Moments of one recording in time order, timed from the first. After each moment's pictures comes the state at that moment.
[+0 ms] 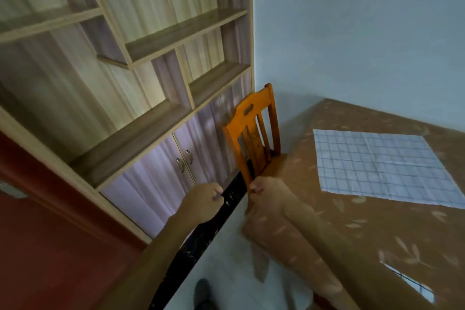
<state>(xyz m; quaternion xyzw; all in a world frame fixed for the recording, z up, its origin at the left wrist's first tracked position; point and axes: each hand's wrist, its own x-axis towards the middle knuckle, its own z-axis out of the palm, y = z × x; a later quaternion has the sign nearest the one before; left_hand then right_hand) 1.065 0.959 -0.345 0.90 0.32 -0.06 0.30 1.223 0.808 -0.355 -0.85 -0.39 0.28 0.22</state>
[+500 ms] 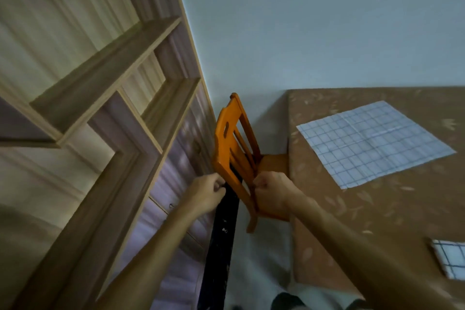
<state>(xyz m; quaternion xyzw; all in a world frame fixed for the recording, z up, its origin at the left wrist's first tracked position) 1.218 1.175 -0.334 0.95 0.10 -0.10 0.27 1.285 0.966 -0.348 -0.91 -0.21 0.21 0.29</state>
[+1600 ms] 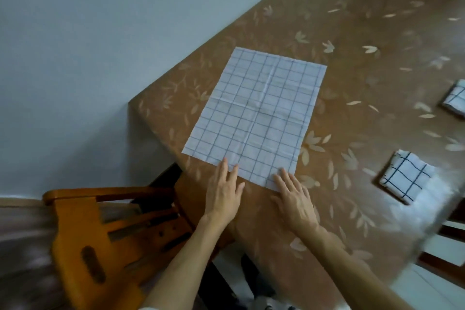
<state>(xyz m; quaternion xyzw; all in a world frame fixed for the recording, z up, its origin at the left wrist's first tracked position) 1.543 0.964 -0.524 0.92 -0.32 -0.20 0.08 1.406 0.819 -0.554 -0.93 0.28 0.09 0.24</state>
